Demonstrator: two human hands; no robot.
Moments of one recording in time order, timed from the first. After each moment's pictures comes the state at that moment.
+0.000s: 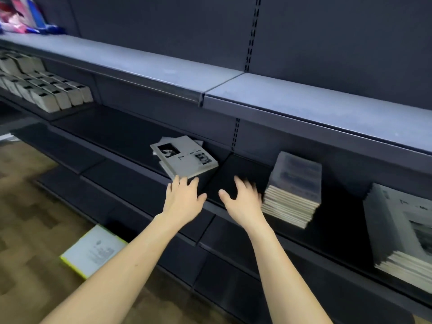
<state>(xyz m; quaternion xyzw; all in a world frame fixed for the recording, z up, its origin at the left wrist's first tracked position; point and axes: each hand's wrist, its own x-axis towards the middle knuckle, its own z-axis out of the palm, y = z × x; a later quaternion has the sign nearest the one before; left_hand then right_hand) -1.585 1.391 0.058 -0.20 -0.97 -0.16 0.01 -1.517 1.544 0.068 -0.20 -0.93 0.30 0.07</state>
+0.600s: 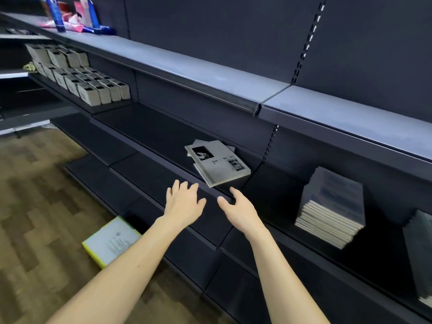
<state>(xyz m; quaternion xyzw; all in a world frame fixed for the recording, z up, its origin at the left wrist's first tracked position) -1.612 1.291 0.051 -0.12 -0.97 -0.18 -0.03 -1.549 1.446 0.068 -0.15 -0.87 0.48 -0.01</state>
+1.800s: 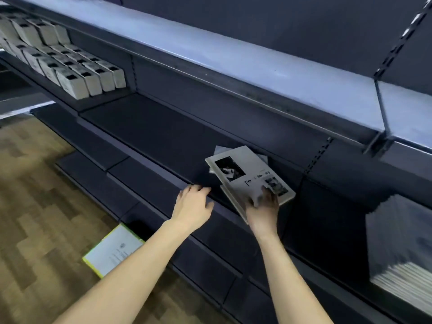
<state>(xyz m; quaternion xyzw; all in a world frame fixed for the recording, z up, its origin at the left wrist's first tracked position) -1.821 1.256 -0.003 -0.20 -0.95 -0.22 -0.06 -1.767 1.437 -0.018 -0.29 -0.88 0.36 0.13</state>
